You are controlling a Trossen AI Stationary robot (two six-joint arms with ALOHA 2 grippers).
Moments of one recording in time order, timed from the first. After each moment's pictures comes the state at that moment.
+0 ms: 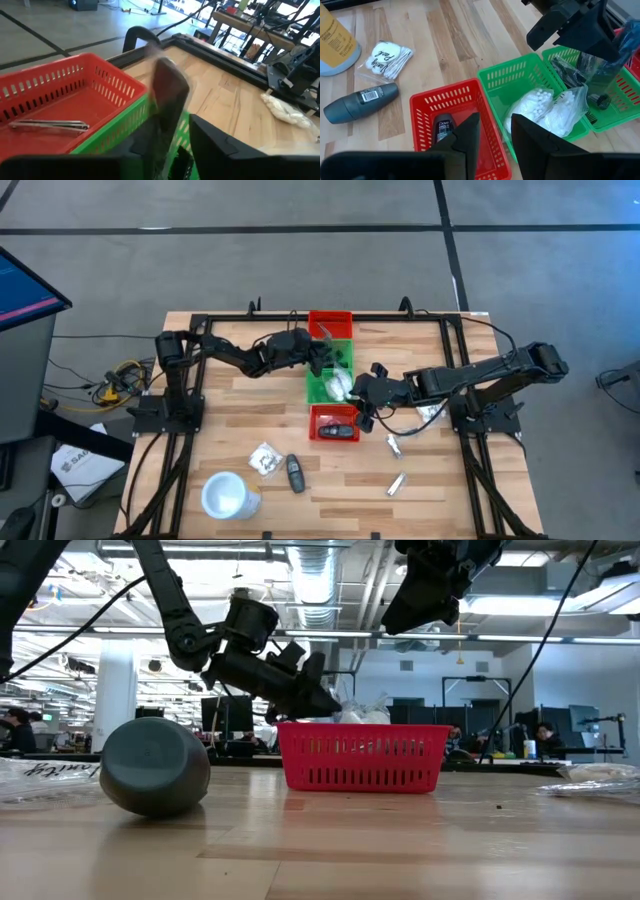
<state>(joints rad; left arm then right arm) 0.38 1.89 0.79 0.85 -0.08 -0.30 0.17 1.40 1.02 -0.40 0.34 0.36</state>
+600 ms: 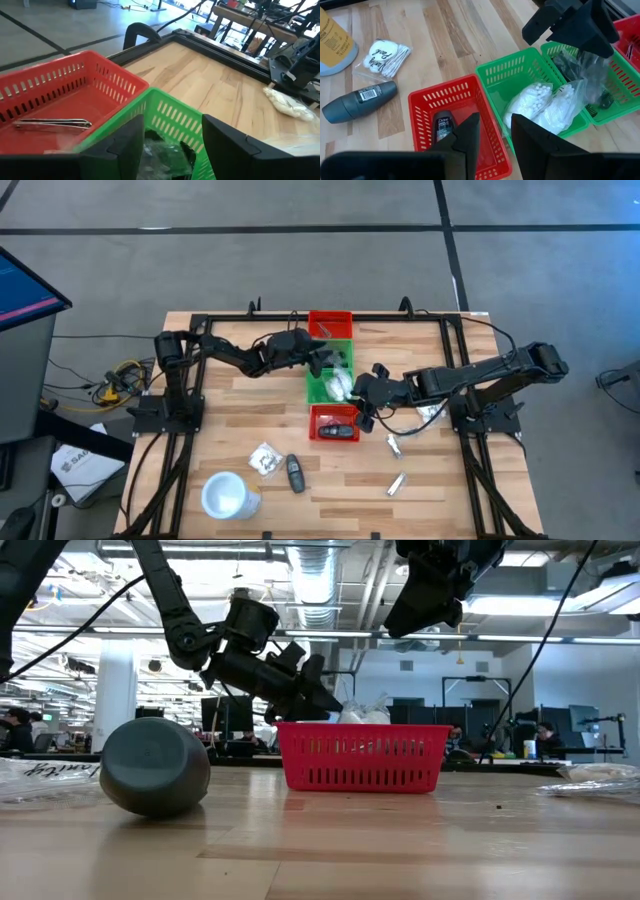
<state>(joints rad) 0.37 1.89 0.79 0.83 -0.07 -0.27 0.17 1.40 1.02 -0.42 0.34 0.39</state>
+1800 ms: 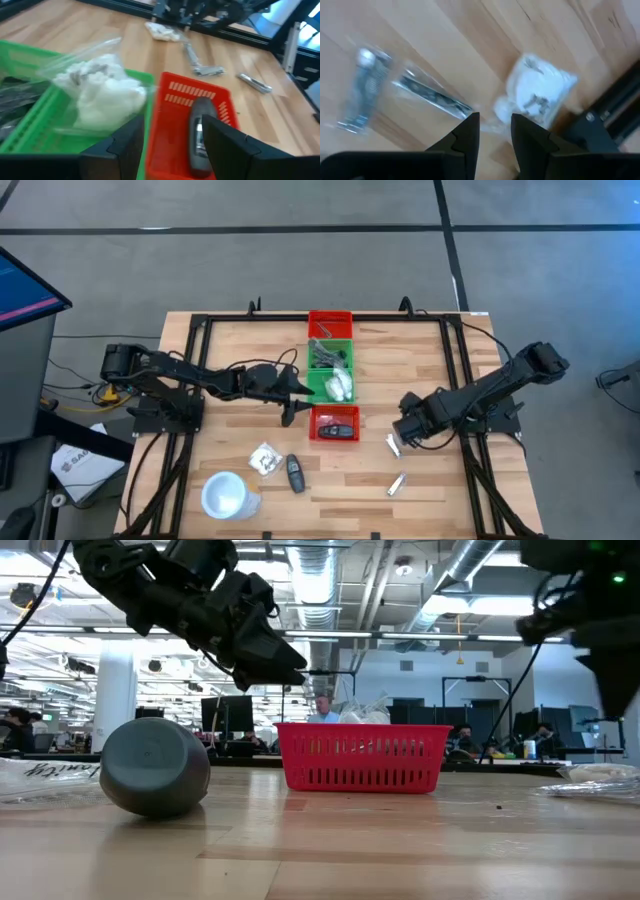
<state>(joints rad) 0.06 1.48 0.59 0.48 0.05 -0.20 0.39 1.40 0.89 -1.24 0.20 1.11</state>
